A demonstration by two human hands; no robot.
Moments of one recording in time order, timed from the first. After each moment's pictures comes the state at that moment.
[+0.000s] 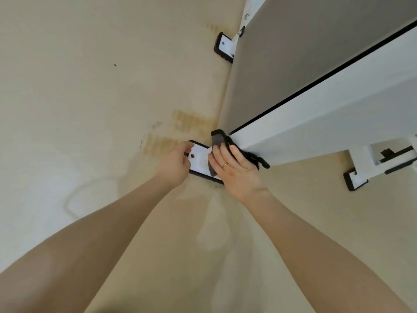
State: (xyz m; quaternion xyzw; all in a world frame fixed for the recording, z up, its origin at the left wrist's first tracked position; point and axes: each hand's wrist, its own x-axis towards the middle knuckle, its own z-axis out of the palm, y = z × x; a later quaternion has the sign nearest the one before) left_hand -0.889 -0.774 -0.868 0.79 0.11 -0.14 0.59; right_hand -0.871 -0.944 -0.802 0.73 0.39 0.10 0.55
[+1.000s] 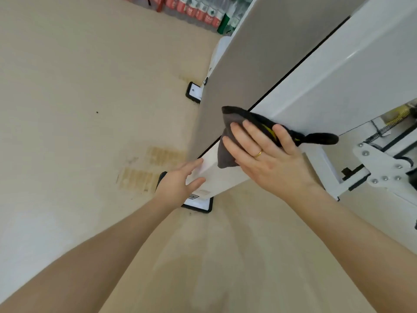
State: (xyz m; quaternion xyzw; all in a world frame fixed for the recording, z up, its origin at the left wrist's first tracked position) left_hand -0.885 -0.817 -0.793 0.80 -0.01 -0.06 0.59; right_hand -0.843 -0.982 -0.629 0.70 0.45 0.39 0.40
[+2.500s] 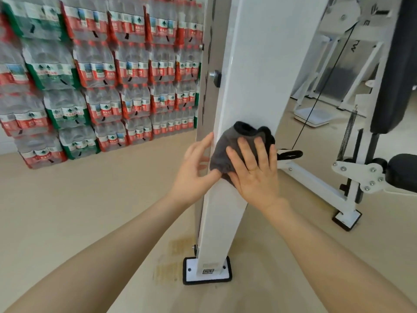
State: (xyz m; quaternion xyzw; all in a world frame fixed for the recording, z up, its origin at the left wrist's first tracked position) left_hand -0.849 -0.811 -0.434 0.75 -0.23 0.10 0.61; right_hand -0.829 -0.988 -0.457 0.78 0.20 0.58 0.15
